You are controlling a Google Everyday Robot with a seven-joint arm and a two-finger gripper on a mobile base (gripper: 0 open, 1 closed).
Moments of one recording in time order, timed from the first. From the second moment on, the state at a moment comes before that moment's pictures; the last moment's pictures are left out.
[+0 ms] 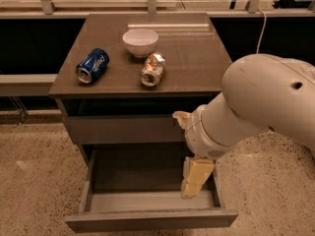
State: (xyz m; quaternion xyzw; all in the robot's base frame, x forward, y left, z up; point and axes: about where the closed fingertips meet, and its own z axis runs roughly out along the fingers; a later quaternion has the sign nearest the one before) arm 0.412 -0.061 0.813 -0.71 0.67 0.05 0.22
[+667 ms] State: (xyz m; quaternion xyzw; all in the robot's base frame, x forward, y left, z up) arm 0.417 -0.037 0.685 -0.73 0.66 0.08 0.12
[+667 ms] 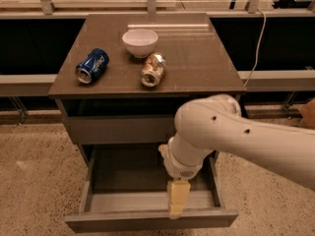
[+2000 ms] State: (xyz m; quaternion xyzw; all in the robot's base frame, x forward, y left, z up) arm 0.406 -0.015 0.580 -0.73 0.66 0.08 0.17
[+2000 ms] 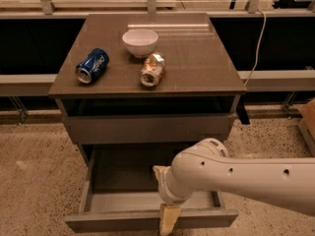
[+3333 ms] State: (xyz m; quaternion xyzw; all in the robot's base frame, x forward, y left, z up) arm 0.433 -0.021 0.487 -0.70 0.66 0.10 0.23
